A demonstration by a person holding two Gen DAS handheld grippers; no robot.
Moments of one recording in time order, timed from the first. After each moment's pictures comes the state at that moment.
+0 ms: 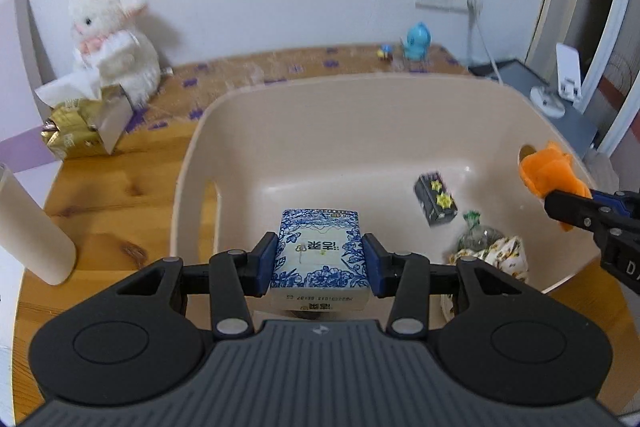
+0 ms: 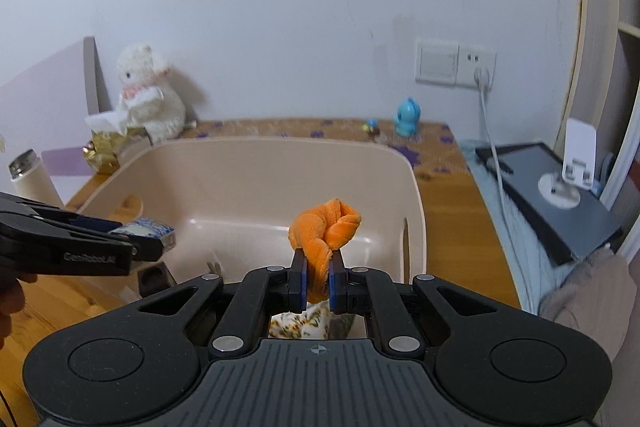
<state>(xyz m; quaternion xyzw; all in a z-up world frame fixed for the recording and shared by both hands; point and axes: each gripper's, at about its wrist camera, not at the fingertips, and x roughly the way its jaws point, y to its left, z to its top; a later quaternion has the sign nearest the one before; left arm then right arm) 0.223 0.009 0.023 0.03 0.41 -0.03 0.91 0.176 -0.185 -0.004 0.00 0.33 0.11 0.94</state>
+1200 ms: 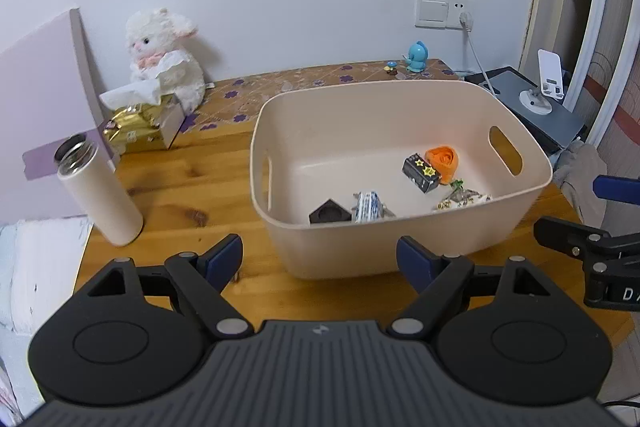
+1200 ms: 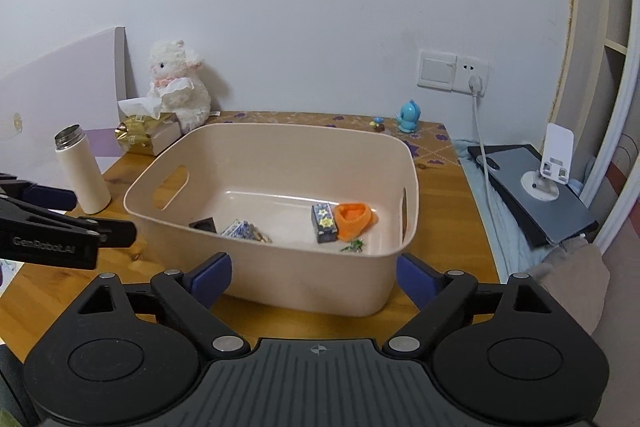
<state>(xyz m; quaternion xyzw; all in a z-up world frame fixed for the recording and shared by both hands) 0.105 0.022 0.072 0.04 0.37 -0.01 0.93 0.086 -0.188 0.030 -0.02 0.32 0.12 0.94</state>
